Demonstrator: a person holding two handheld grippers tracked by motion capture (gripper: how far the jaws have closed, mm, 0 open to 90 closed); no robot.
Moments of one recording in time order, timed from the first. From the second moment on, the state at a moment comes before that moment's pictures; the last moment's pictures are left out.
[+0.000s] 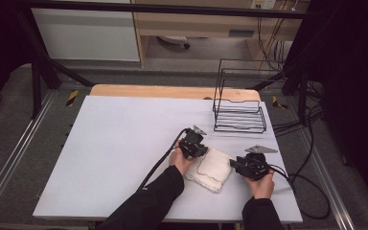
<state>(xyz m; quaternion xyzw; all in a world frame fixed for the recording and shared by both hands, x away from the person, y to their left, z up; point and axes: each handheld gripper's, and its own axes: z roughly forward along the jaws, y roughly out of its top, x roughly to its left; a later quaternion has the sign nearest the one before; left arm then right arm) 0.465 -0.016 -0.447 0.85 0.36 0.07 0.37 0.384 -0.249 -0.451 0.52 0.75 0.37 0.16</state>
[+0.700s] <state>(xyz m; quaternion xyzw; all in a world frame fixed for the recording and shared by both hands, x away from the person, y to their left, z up) 0.465 -0.001 -0.445 0.84 0.36 0.04 0.41 0.386 -0.248 -0.445 0.53 0.73 0.40 0.13</state>
